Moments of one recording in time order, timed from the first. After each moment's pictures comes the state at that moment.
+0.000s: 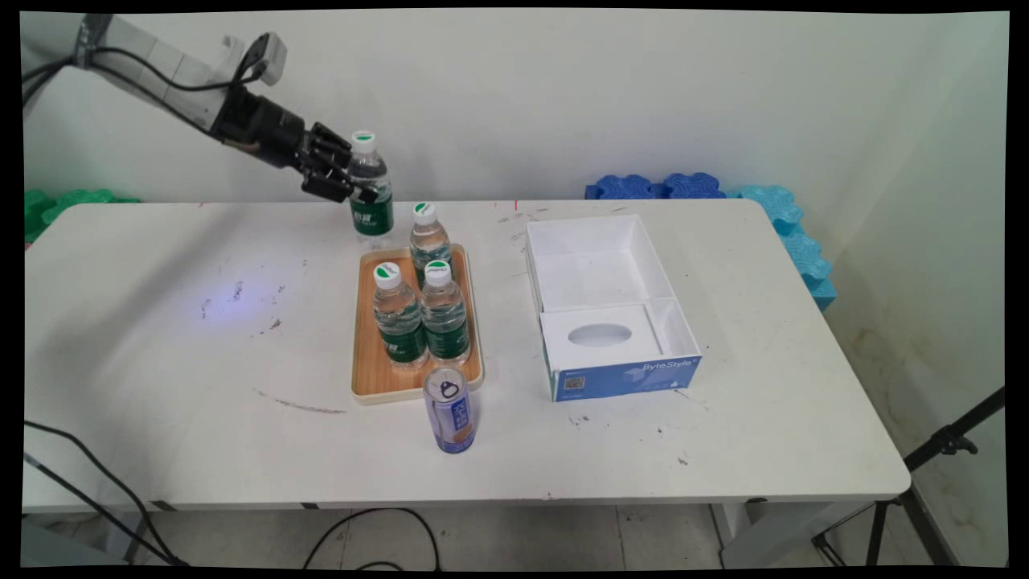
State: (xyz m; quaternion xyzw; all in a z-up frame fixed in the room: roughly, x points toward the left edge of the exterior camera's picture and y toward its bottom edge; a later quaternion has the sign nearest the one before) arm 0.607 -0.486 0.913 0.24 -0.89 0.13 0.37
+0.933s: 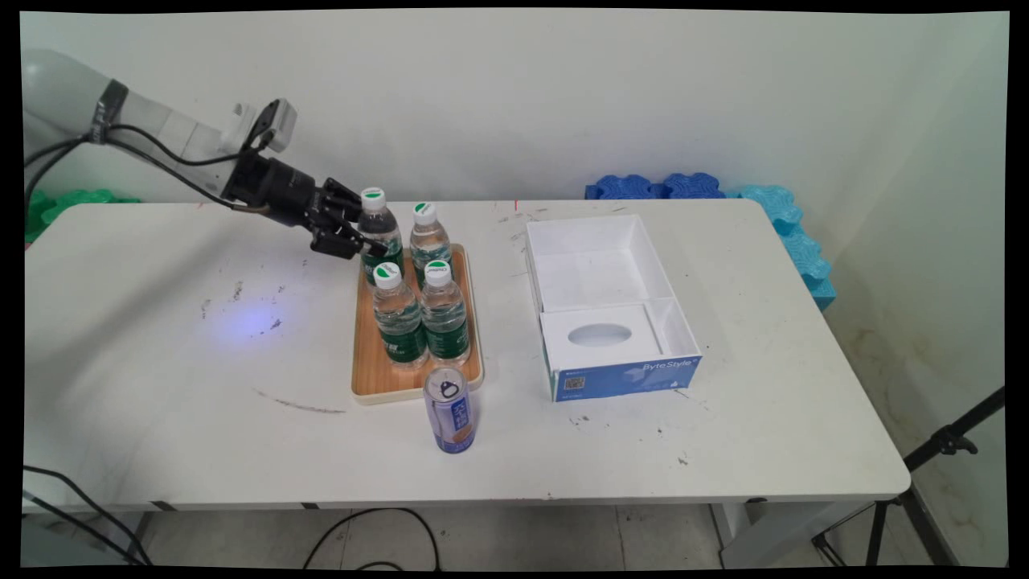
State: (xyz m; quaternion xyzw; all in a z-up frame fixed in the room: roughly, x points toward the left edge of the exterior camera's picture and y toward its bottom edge) arm 0.587 -0.448 0.851 0.22 -0.88 0.11 0.39
